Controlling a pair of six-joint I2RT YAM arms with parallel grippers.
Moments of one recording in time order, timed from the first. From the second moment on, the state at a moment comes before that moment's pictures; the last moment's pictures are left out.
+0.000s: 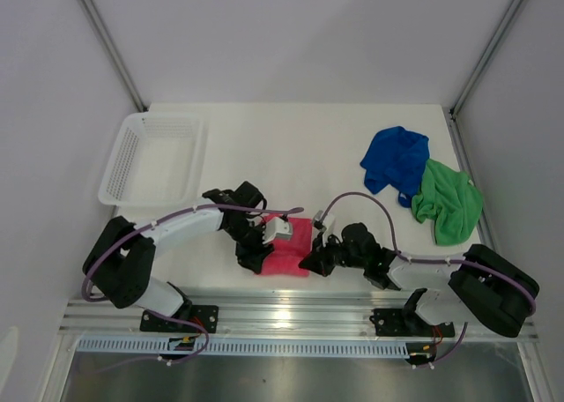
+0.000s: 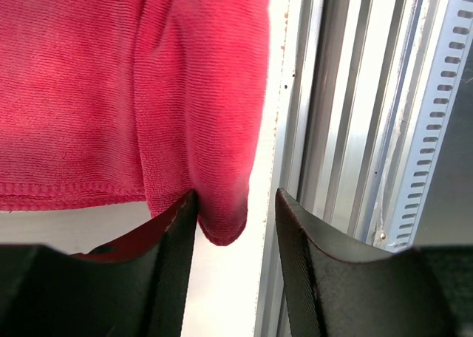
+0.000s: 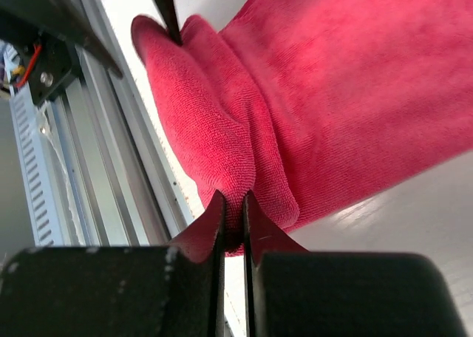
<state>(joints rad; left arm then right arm) -0.66 1.48 0.88 -0.82 0.62 0.68 0.89 1.29 0.28 0.55 -0.37 0.31</state>
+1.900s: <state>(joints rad) -0.64 1.52 0.83 -0.74 0.64 0.53 0.78 1.44 0.37 0.46 -0.56 0.49</state>
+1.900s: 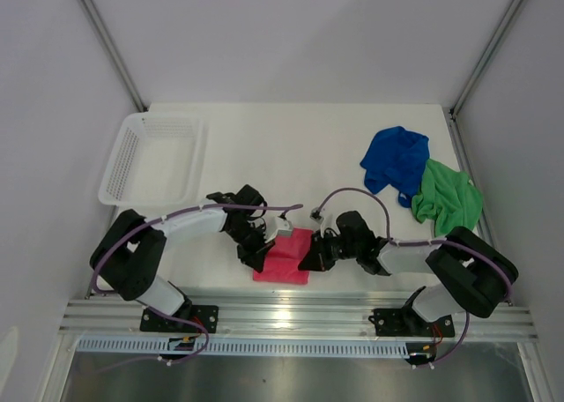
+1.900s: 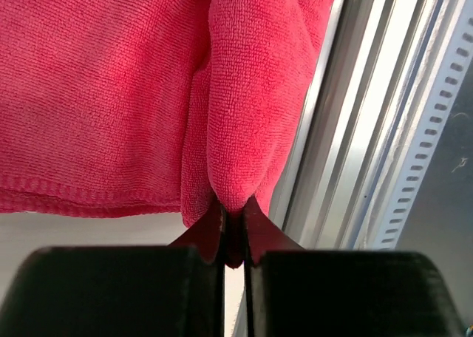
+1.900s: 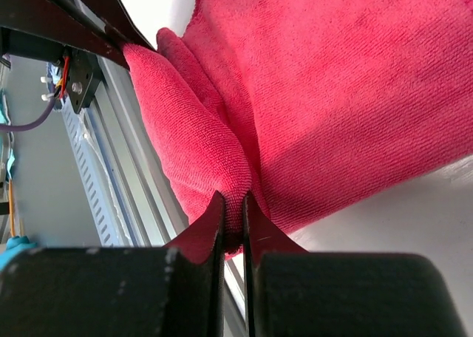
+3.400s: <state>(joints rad) -0.64 1.59 0.85 -0.70 0.61 0.43 1.03 1.28 0.35 0.53 -0.31 0.35</state>
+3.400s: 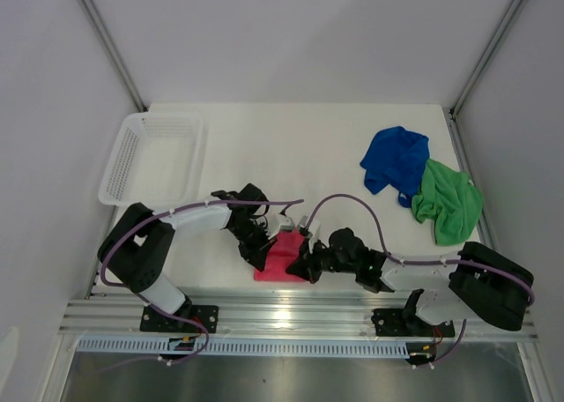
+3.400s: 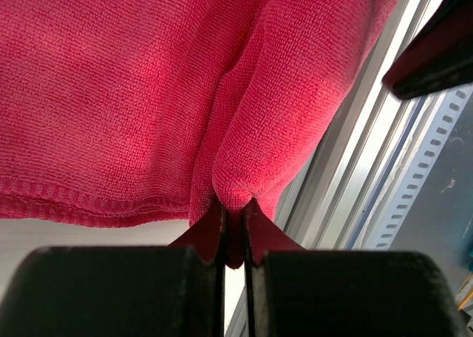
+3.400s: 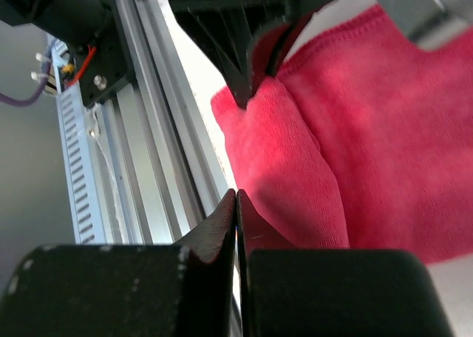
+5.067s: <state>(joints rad) -0.95 1.13 0.58 -0.47 0.19 0.61 0.94 1.71 0.27 1.16 -0.26 0.65</state>
